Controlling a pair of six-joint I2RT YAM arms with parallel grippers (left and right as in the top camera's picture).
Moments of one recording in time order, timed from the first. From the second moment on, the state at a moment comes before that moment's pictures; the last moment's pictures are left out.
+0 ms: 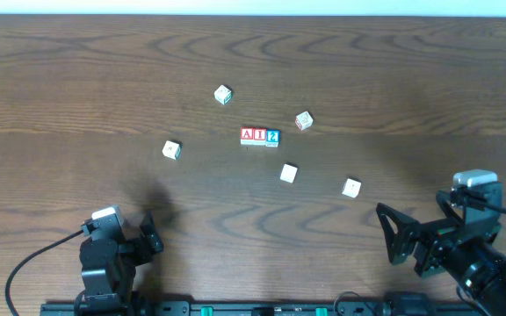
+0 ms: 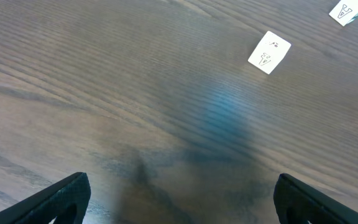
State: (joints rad) left arm 0.07 0.01 0.18 -0.81 -0.05 -0.24; right arm -0.03 0.66 1.32 -1.28 -0.37 0.06
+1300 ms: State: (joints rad) left arm 0.07 0.01 0.18 -0.80 -0.06 -0.24; right arm -0.03 0.07 0.45 -0.83 -0.18 -0.38
